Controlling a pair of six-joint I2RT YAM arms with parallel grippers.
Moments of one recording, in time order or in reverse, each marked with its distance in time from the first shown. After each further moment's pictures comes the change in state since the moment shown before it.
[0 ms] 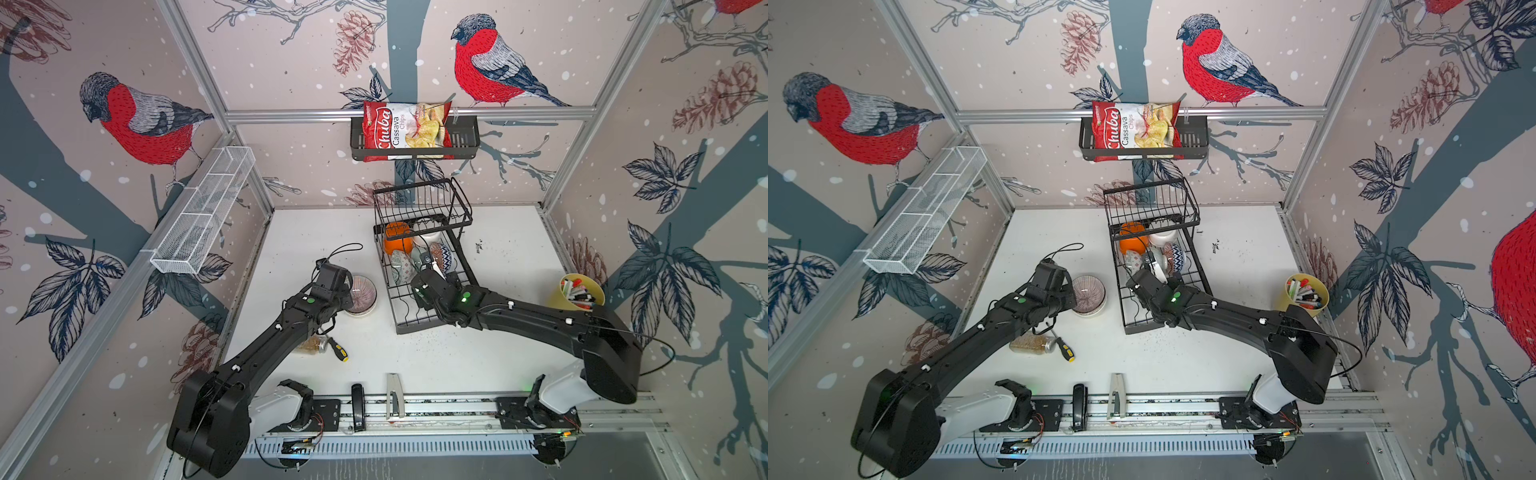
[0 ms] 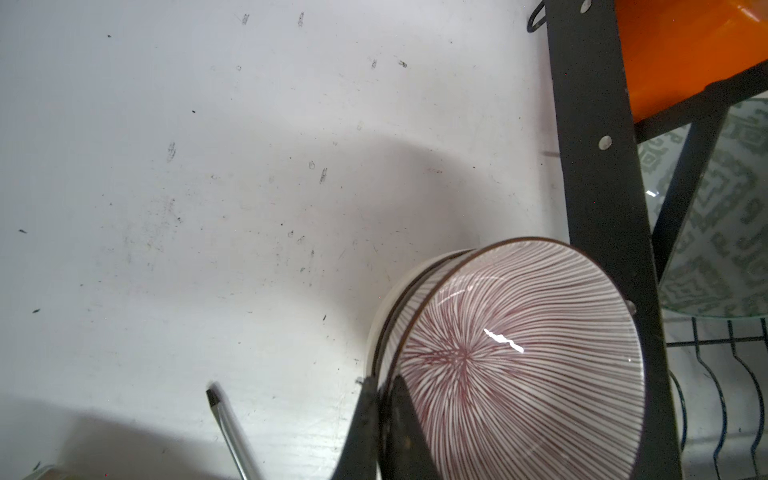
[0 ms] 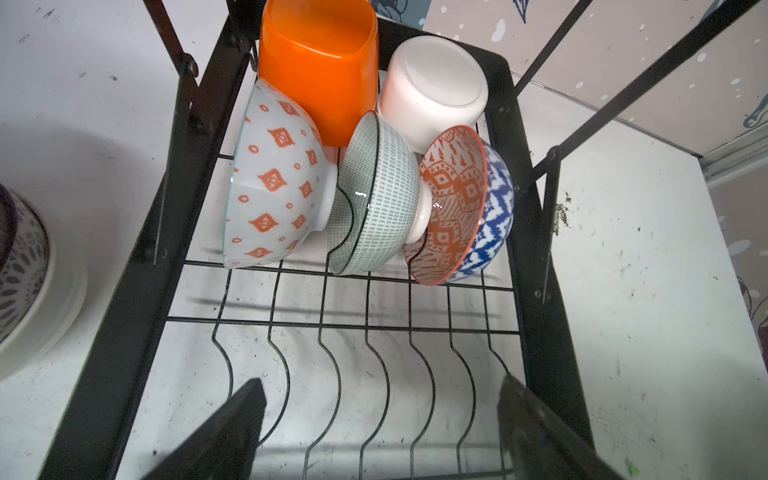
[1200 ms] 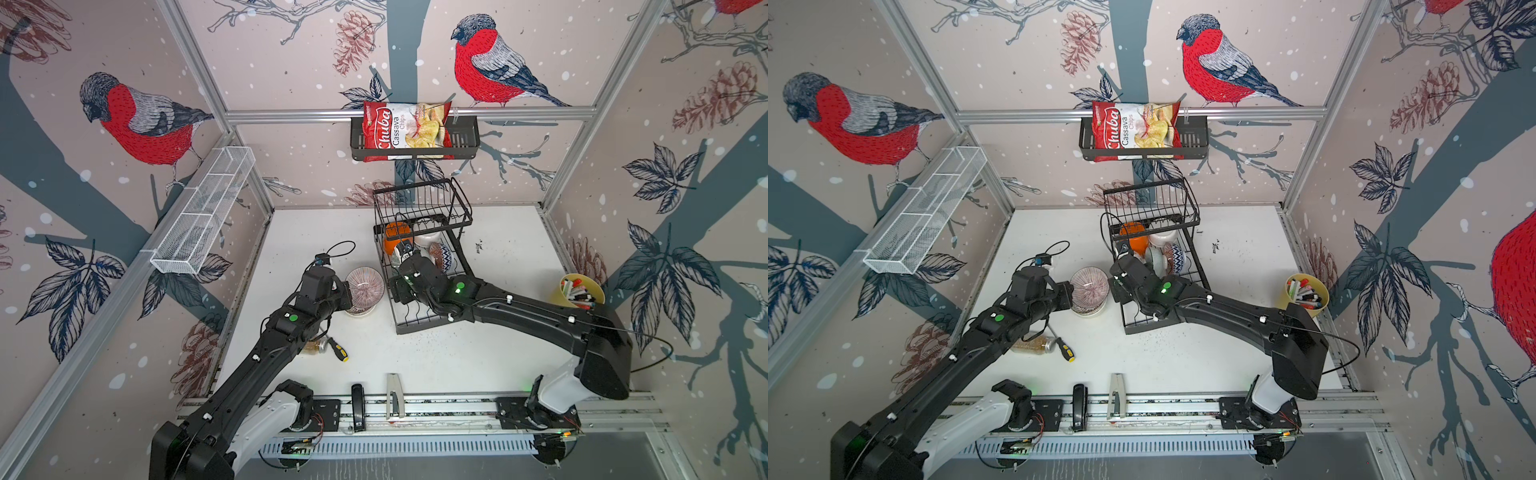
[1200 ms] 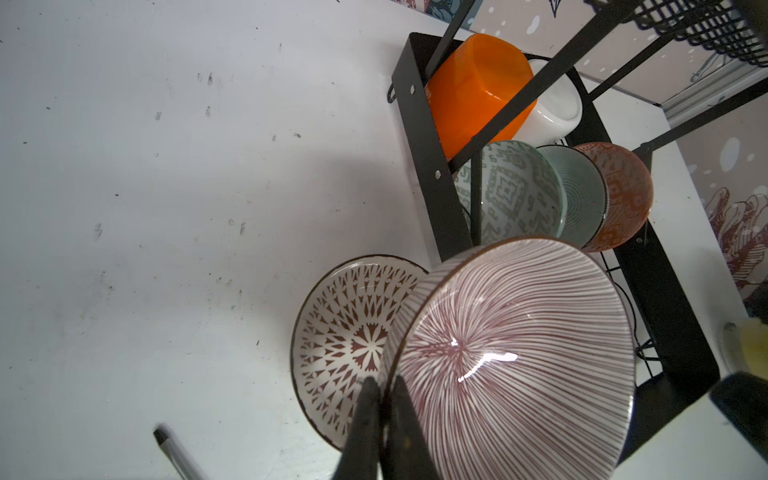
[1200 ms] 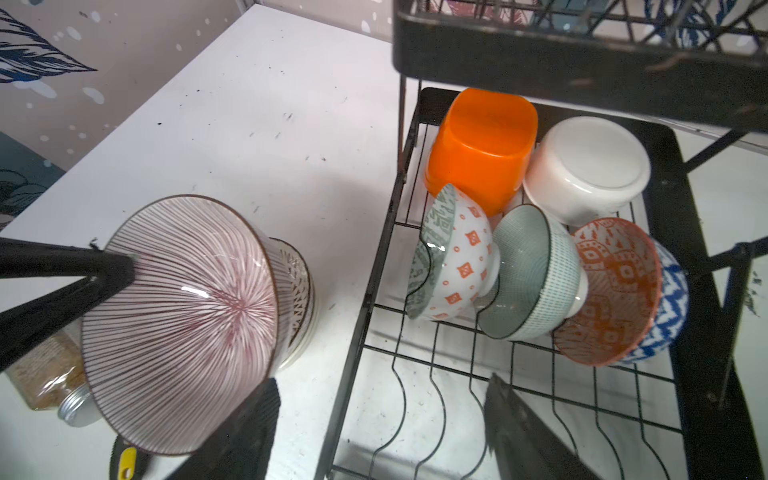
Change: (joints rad) left arm -0.003 -0.229 -0.021 0.052 0.165 0.100; right arm 0.057 0.048 0.221 0.016 -0.280 0.001
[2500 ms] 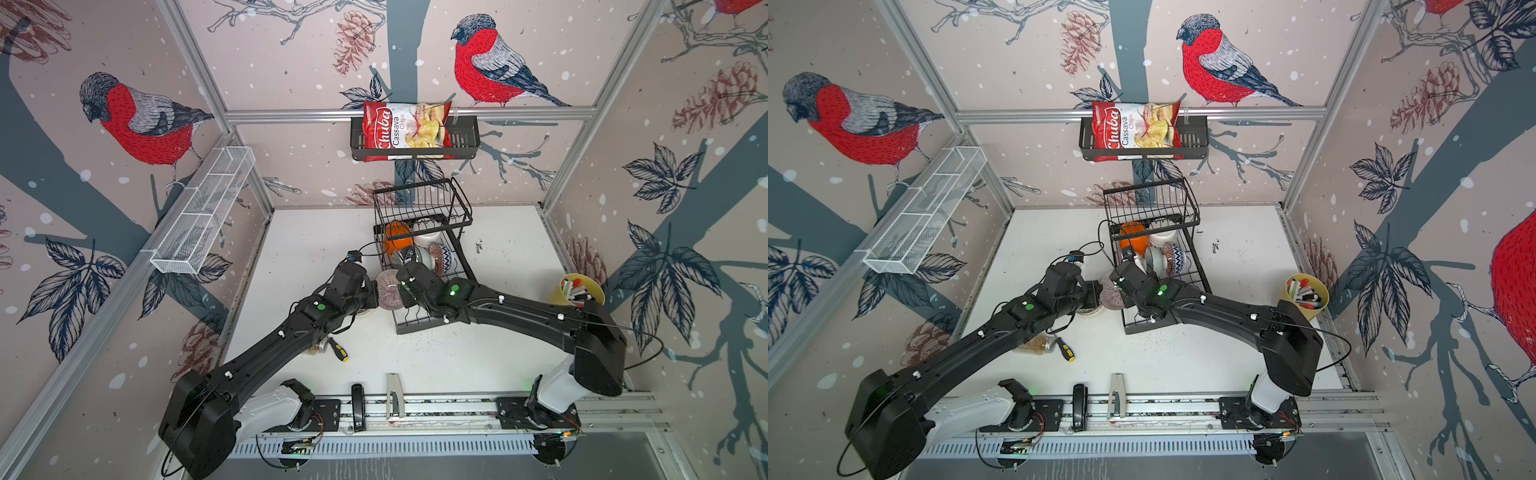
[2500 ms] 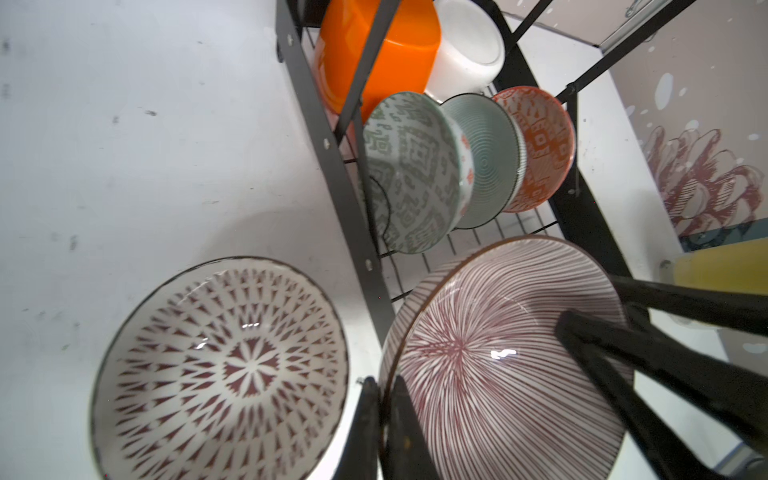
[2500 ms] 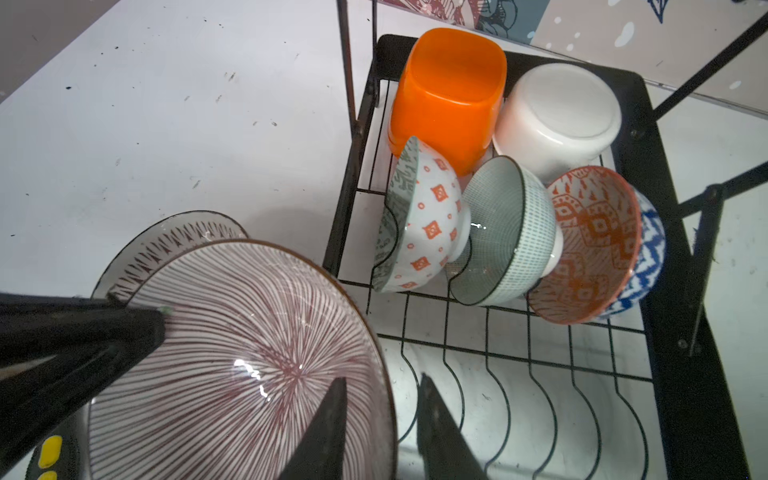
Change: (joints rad) left arm -0.222 0.214 0.084 0.113 -0.006 -0.068; right arm -0.012 0.026 -0.046 -0.047 0.095 0.052
